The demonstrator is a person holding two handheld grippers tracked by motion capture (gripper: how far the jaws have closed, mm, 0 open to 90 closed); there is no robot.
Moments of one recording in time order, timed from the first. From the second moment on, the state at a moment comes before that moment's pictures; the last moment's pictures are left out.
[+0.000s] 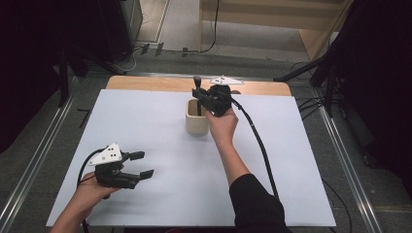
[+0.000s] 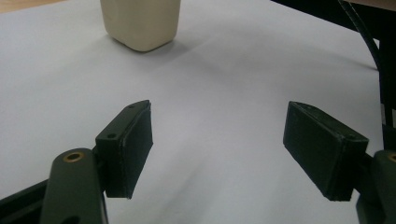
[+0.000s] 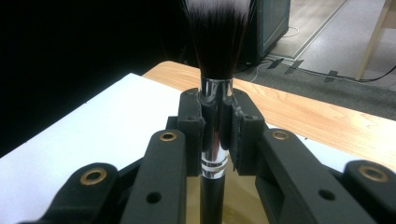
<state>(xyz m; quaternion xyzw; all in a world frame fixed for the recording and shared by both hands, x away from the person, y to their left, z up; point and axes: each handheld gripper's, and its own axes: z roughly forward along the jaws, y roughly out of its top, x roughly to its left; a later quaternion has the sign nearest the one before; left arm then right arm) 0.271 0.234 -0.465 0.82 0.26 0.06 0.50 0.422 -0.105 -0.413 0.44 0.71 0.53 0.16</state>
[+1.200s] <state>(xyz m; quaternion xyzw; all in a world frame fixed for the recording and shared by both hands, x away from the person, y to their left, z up) 0.271 0.235 -0.464 0.82 0.26 0.06 0.51 0.414 -0.117 -0.414 0.42 0.73 0.51 0.16</state>
